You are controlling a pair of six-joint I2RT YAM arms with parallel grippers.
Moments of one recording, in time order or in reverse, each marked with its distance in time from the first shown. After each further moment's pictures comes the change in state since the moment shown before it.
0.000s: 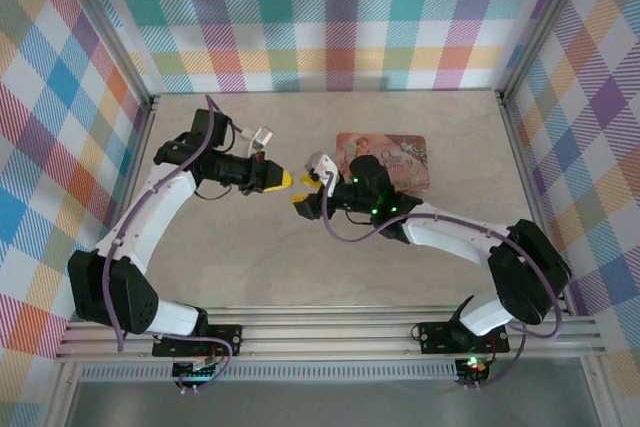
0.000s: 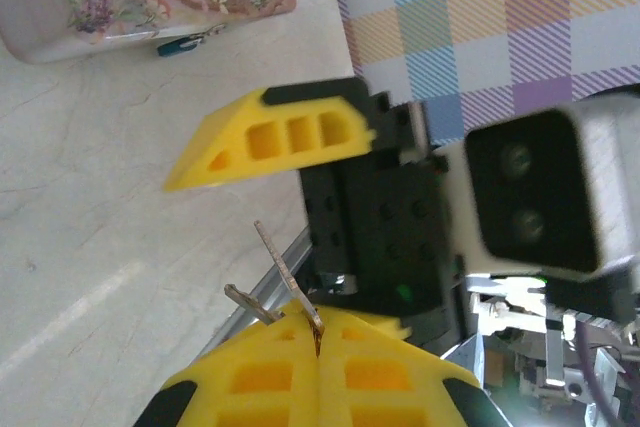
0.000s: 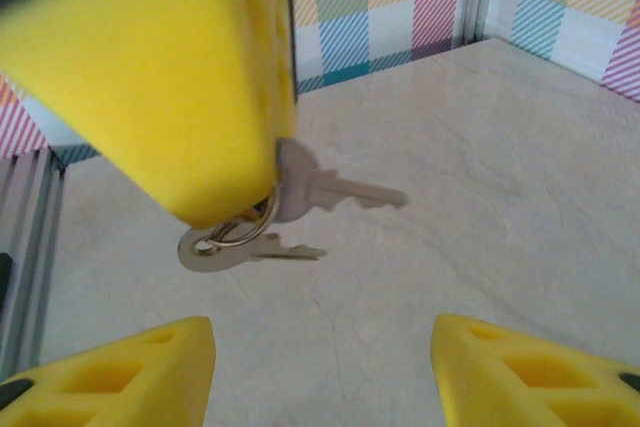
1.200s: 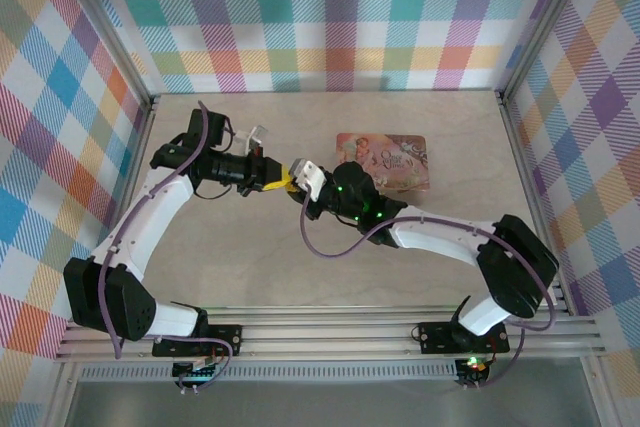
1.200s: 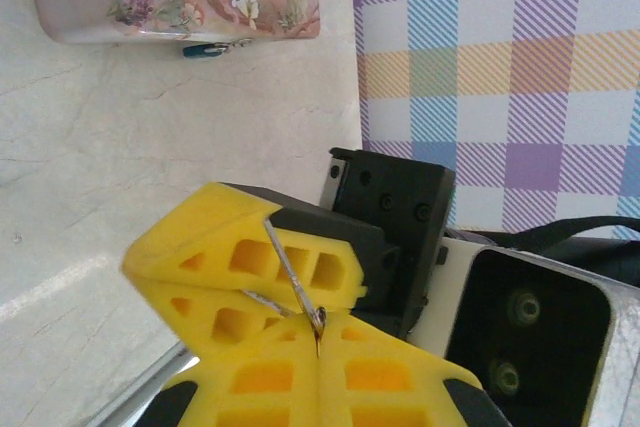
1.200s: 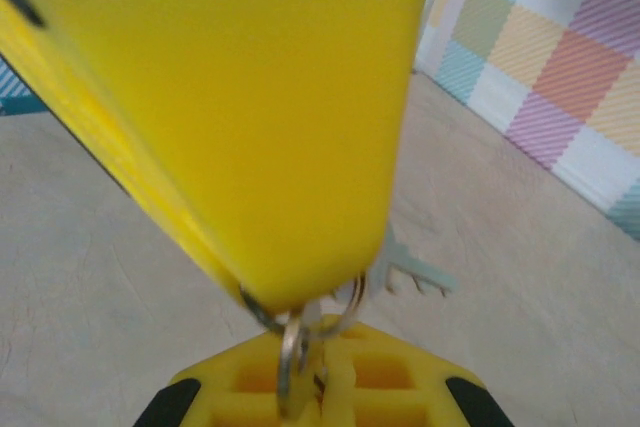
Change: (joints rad) left arm 0.000 -0.016 -0.007 0.034 -0.064 -0.218; right arm 0.078 0.032 0.039 0.012 0.236 -0.174
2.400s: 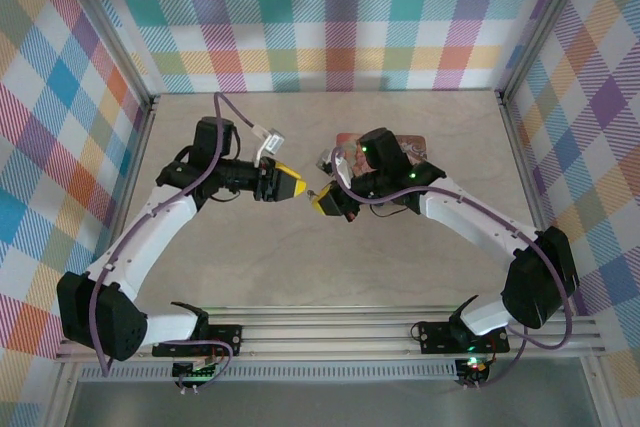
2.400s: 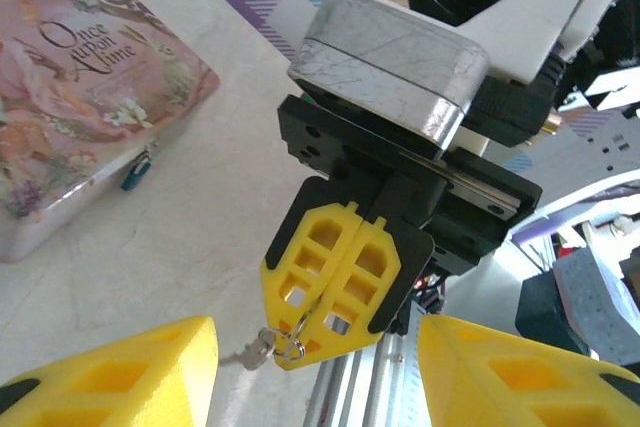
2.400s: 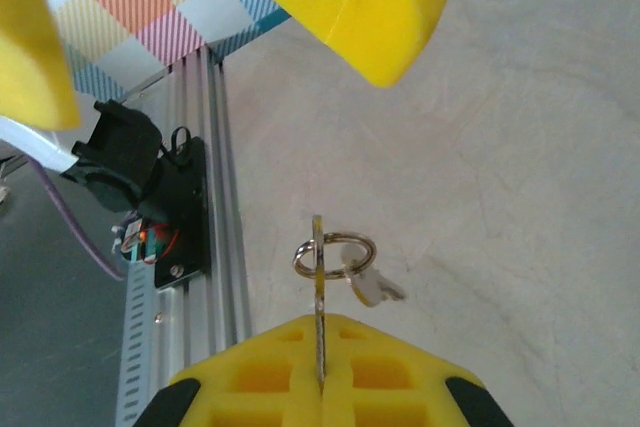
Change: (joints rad) left arm -0.085 -0.103 -0.139 0.288 0.071 0.483; right arm -0.225 -0.077 0.233 -0.798 -0.646 0.111
